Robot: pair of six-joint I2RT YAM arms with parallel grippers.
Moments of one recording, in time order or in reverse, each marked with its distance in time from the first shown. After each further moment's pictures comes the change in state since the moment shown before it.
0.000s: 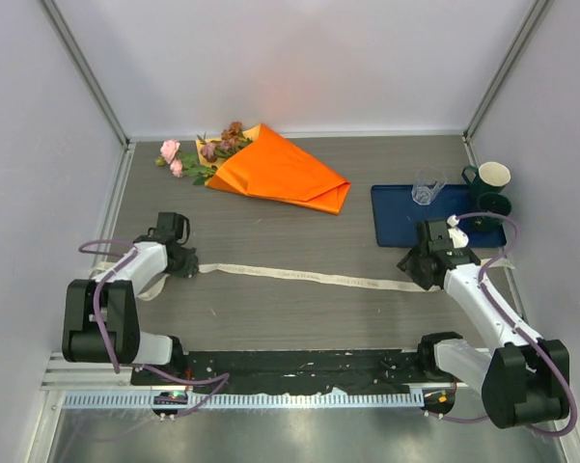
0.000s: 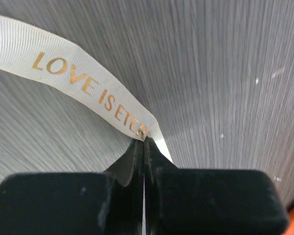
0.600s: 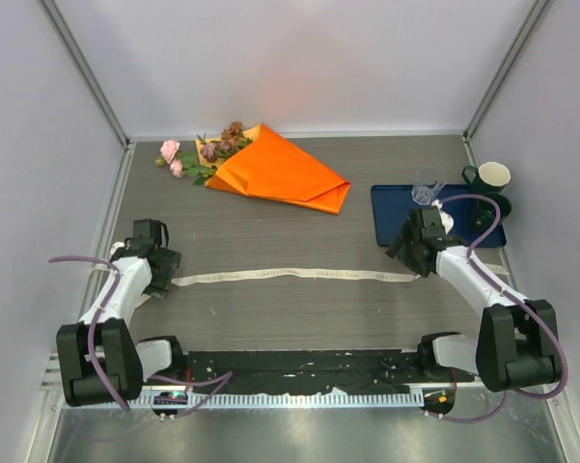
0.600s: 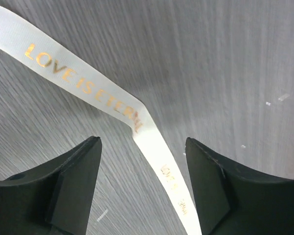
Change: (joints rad) left arm 0.171 -0.196 -0.039 -0.145 -0.125 0.193; right arm 0.000 0.195 0.009 0.202 -0.057 -0.149
